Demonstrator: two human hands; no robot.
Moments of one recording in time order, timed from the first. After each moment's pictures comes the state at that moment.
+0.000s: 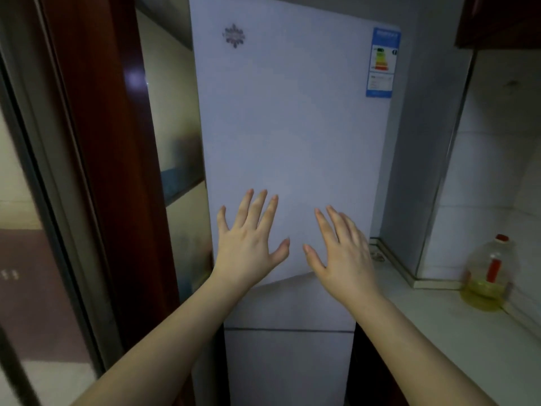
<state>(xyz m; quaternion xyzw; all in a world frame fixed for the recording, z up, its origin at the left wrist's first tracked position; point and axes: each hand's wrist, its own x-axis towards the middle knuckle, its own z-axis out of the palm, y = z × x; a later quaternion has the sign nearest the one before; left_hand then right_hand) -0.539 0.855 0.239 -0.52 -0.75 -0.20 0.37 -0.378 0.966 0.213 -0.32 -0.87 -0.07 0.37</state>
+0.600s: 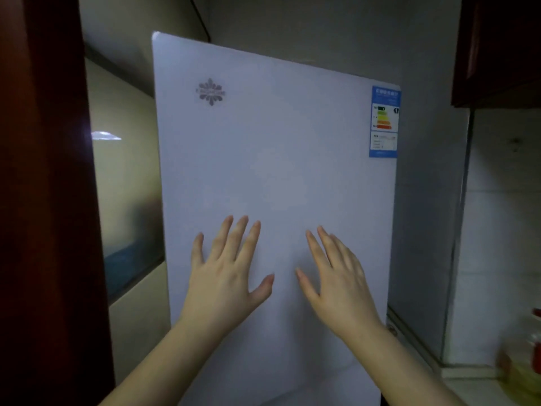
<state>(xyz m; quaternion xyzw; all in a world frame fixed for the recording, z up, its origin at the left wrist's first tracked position) -0.637 0.960 0.309 -0.50 -0.72 -0.19 0.43 -0.477 1.098 0.284 -0.29 -0.86 -0.09 0.42</state>
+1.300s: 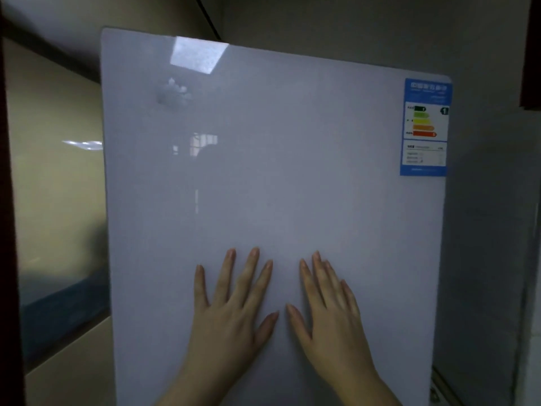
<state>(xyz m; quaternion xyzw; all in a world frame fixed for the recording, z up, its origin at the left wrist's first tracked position) -0.684 1.090 0.281 -0.47 -0.71 -0.15 0.51 -0.549 1.222 0.269 -0.23 -0.85 -0.08 0.47</state>
